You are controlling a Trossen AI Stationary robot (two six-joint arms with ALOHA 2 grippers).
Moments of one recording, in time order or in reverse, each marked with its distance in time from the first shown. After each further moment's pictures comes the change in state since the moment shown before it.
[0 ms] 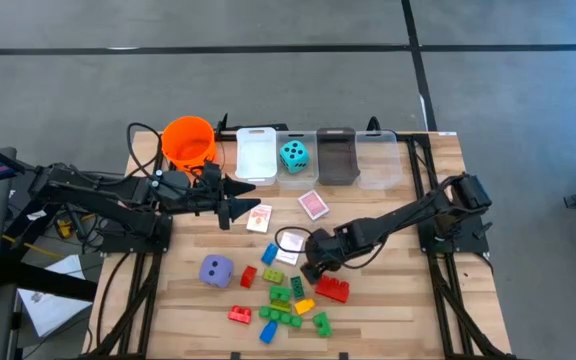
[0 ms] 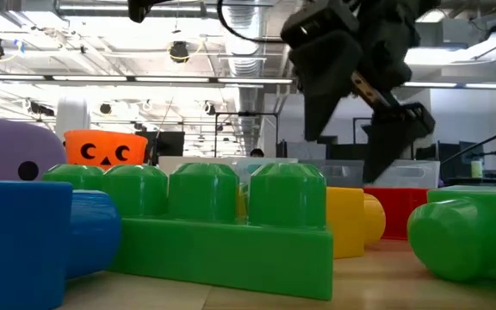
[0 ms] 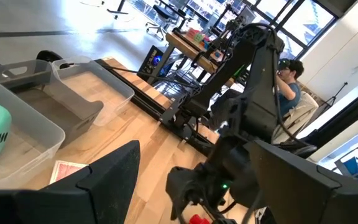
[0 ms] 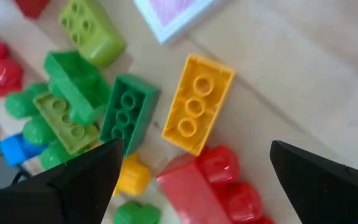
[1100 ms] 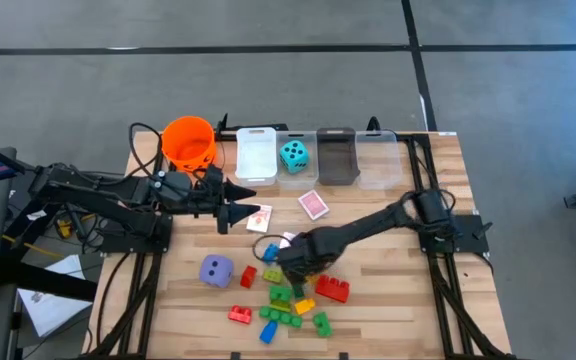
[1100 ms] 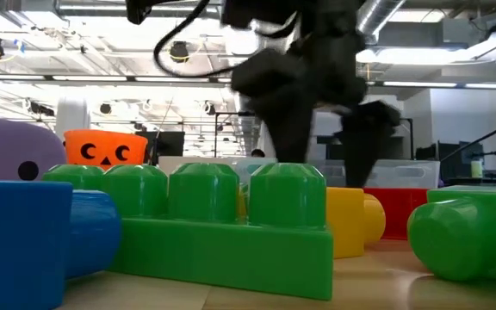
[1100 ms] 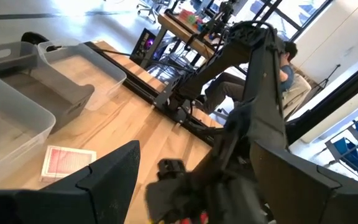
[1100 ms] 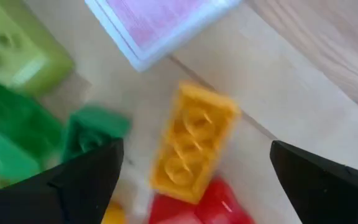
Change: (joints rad) left arm 0.000 0.000 0.002 -0.044 0.069 -0.004; right arm -0.020 0.360 0.458 -0.428 -0.014 -0.054
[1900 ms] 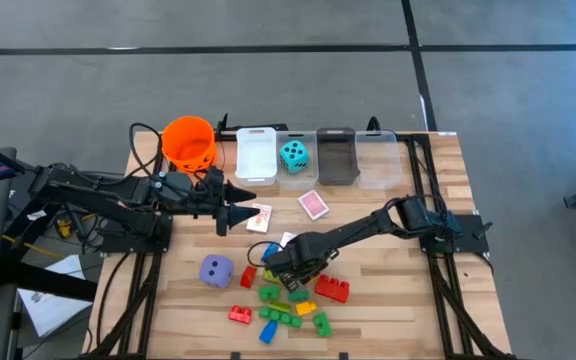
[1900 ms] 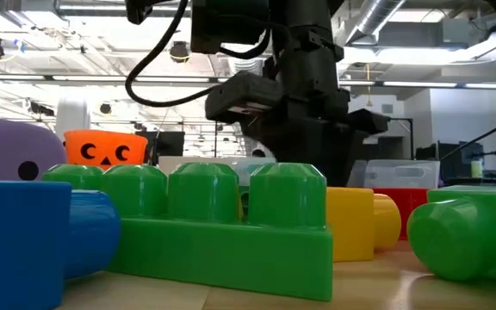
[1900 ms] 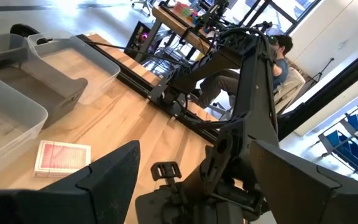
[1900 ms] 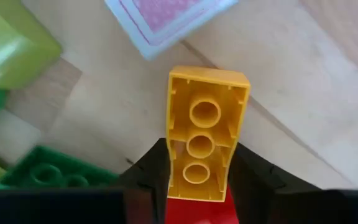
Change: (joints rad) left arm 0.000 0.000 -0.001 -0.008 0.036 -0.003; right arm 0.003 0.132 0.179 -0.162 -0.039 -0.037
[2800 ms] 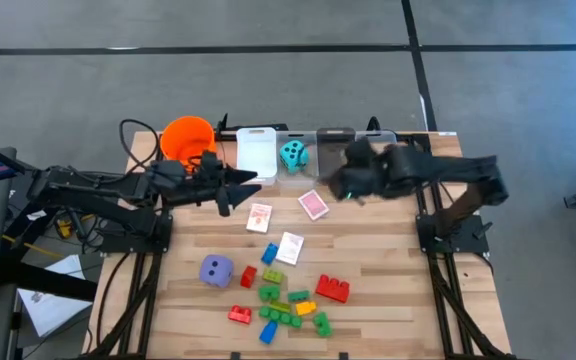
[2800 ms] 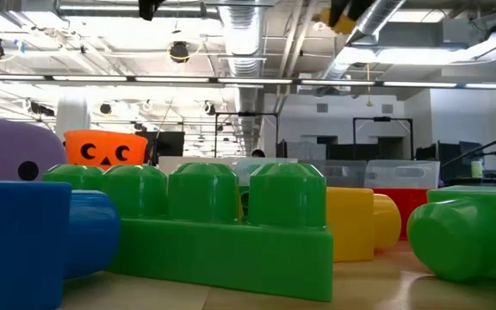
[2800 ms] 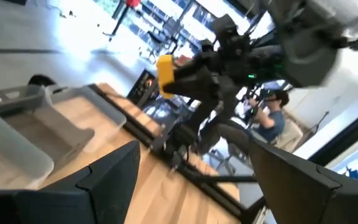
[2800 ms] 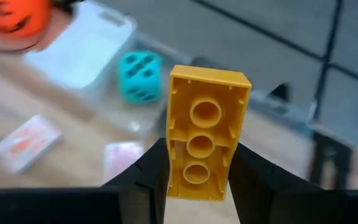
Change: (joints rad) left arm 0.086 0.000 -0.001 0.178 -0.052 0.000; right arm -0.201 -0.668 0.051 -0.431 0.877 -0.119
